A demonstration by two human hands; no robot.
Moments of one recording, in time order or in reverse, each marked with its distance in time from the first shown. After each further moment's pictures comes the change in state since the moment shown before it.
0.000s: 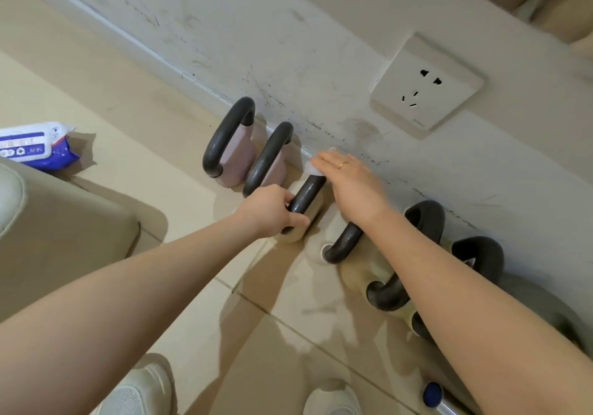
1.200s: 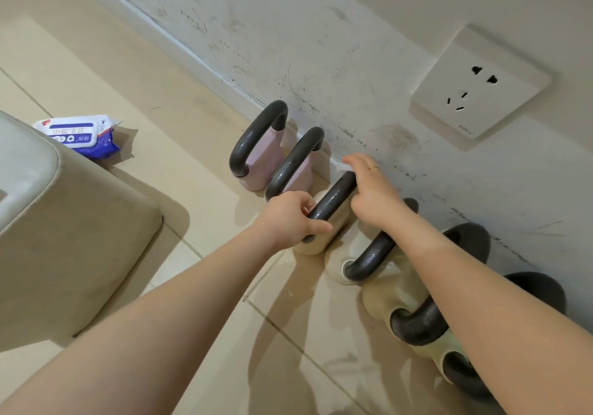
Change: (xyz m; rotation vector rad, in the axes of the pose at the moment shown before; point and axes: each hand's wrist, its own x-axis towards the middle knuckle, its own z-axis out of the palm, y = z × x) left_hand -0.008 -0.004 0.015 -0.311 0.144 -0.054; right_hand 0.016 -0.004 0.007 0.401 -0.093 0.240
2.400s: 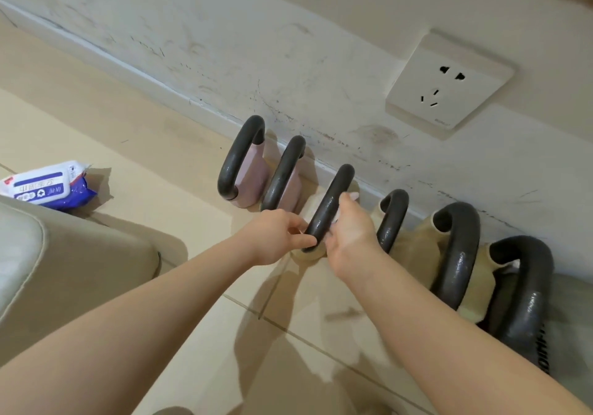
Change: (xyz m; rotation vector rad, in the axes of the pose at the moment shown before) left_hand 0.006 -0.010 -0.037 0.361 -0.287 0.152; right_hand -0.037 -0.066 0.035 1.522 0.257 0.724
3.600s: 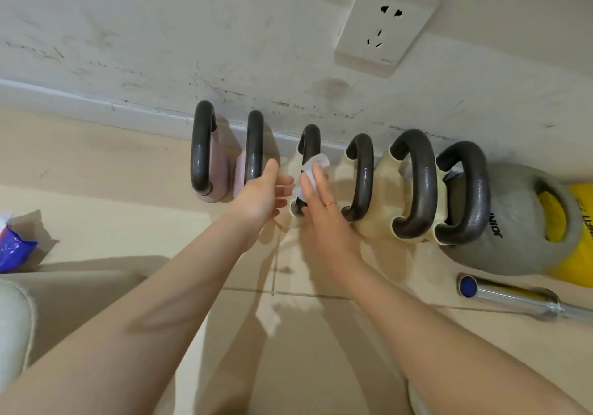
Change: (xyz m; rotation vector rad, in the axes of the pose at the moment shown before) left_hand -0.001 -0.007 -0.009 -0.718 -0.026 -0.103; right_hand -0.017 0.086 -0.015 -1.150 0.181 -0.860
